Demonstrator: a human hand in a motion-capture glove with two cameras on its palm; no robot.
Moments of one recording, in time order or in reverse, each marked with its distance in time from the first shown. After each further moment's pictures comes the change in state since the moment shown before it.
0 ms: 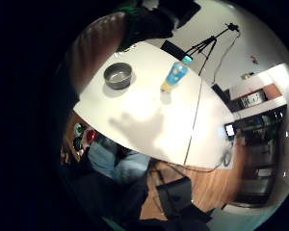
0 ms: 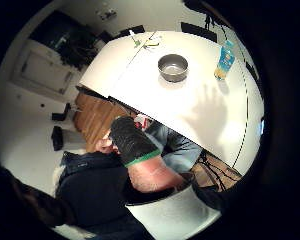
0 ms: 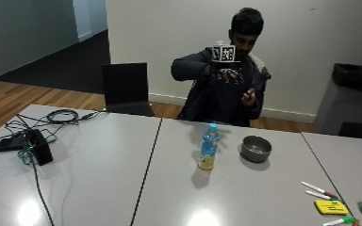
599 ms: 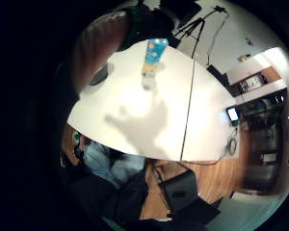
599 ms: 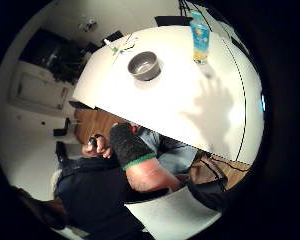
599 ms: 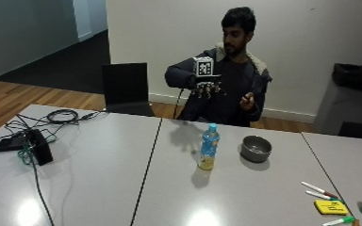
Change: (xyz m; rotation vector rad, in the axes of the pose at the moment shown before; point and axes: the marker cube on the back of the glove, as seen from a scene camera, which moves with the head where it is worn) arm 0.102 -0.003 0.063 0.043 -0.038 0.354
